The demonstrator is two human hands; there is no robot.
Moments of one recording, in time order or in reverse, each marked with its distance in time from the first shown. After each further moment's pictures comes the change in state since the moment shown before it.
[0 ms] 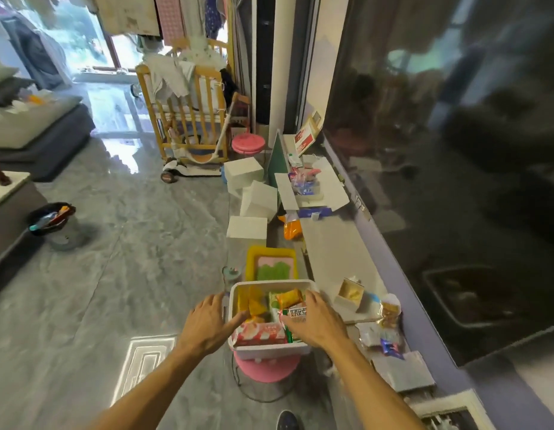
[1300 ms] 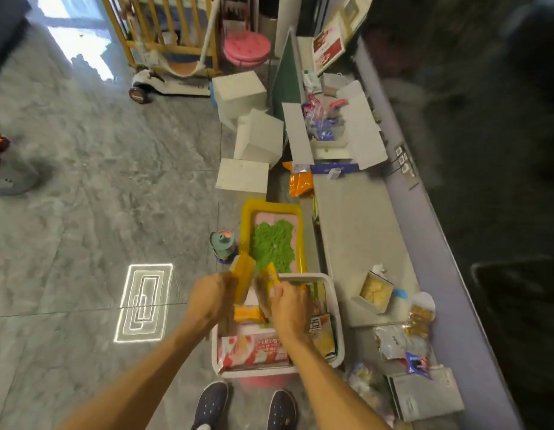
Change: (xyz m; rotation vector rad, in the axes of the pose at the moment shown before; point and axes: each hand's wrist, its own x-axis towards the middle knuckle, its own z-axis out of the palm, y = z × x) left_hand 0.261 -0.007 0.072 -0.120 -0.095 -0.023; right_hand 0.252 -0.022 0.120 0.067 0.166 0.278
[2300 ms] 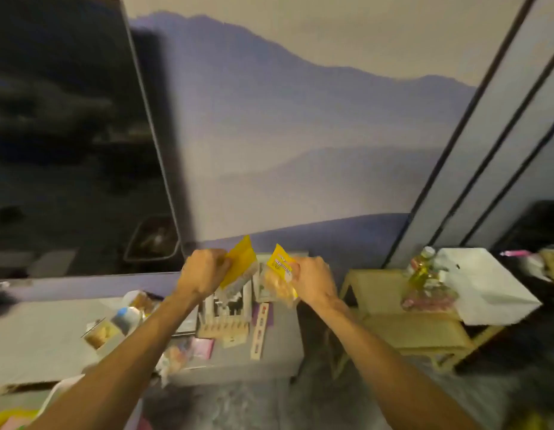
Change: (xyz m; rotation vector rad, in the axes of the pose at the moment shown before) left_hand -0.481 0.352 0.012 0.245 -0.410 1.582; right_hand -0.632 0.213 -0.279 0.032 0.717 1.044
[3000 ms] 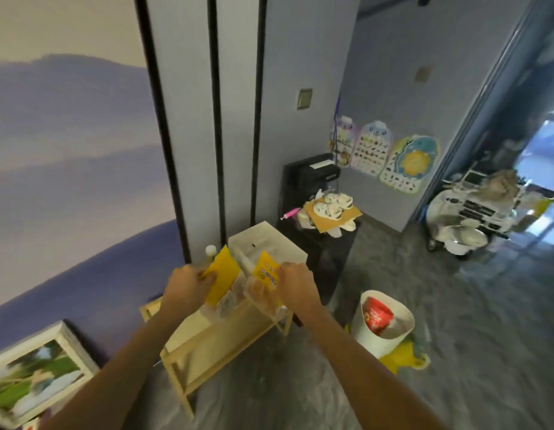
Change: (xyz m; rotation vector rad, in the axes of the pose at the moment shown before) left_hand 0.099 0.514 0.317 -0.248 -0.343 0.386; right_hand -0.078 0.535 -0.155 -0.093 0.107 0.574
